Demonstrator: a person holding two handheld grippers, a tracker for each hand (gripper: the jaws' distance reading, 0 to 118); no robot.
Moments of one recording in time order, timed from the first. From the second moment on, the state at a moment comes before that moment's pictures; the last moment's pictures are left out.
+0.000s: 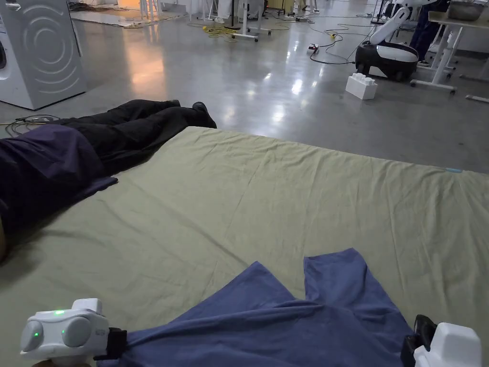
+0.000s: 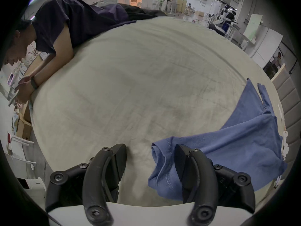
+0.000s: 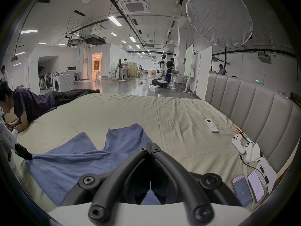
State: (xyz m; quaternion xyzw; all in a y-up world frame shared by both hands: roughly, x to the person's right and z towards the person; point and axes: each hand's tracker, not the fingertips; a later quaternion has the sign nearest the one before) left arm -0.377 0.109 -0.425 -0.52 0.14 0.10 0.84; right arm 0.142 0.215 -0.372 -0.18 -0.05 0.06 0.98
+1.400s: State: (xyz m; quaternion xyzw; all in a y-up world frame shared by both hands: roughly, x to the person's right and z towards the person) left arm -0.340 0.137 -0.420 -0.45 0.11 0.03 0.88; right arm 0.168 0.109 -0.631 -0.51 0.05 0.14 0.85
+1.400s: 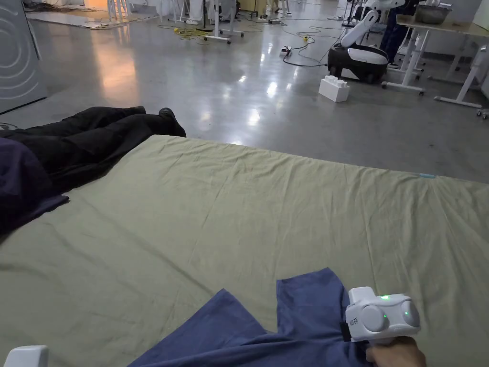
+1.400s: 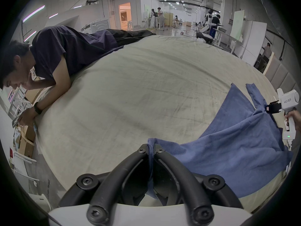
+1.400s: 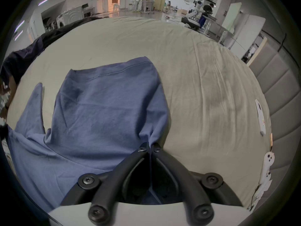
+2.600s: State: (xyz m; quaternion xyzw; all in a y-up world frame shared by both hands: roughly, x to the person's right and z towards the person) left arm -0.230 0.442 -0.573 -0.18 -0.02 0.00 0.98; right arm 0.308 0.474 -0.505 -0.09 -0.12 0.05 0.99
